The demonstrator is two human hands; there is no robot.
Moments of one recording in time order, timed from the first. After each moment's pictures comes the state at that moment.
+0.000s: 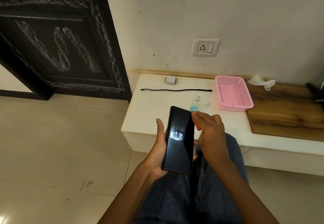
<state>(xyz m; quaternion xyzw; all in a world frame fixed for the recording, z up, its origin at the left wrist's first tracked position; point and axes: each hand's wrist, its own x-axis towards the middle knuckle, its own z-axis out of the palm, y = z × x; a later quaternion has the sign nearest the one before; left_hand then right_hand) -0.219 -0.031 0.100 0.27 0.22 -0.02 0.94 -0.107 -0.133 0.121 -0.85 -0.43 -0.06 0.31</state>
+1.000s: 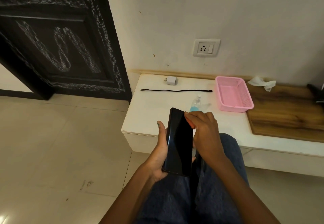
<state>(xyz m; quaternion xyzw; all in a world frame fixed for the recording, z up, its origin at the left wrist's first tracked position) -0.221 -0.032 0.097 0.31 0.26 -0.02 0.91 -0.105 -0.118 0.119 -0.82 -0.46 -0.07 0.33</state>
